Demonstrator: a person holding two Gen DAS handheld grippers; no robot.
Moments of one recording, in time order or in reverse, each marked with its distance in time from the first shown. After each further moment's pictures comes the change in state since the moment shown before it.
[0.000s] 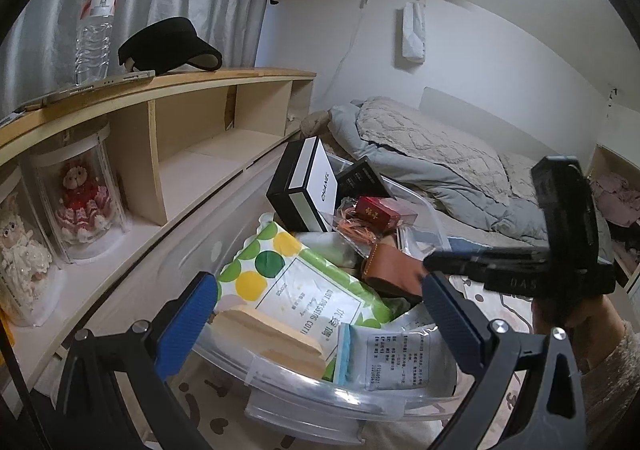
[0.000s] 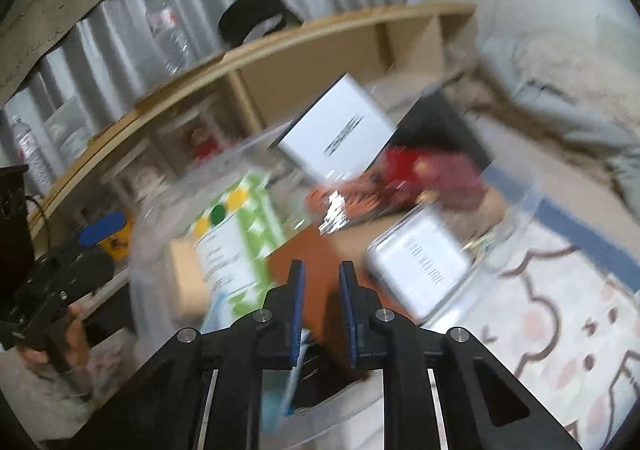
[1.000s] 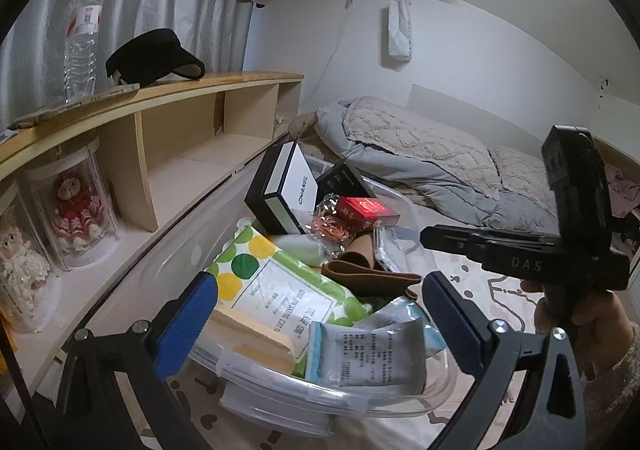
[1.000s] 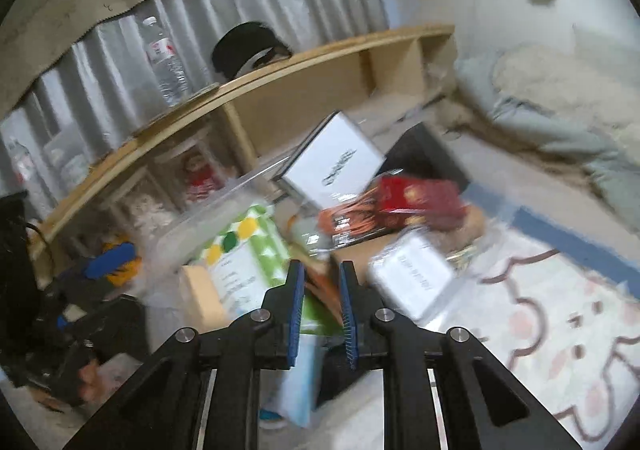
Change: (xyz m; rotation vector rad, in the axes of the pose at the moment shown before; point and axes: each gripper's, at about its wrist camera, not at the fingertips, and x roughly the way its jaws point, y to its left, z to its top) left arm -0.013 -0.025 0.005 0.032 -0.003 -0.016; right arm -0.036 0.017 0.001 0.024 -0.121 -0.117
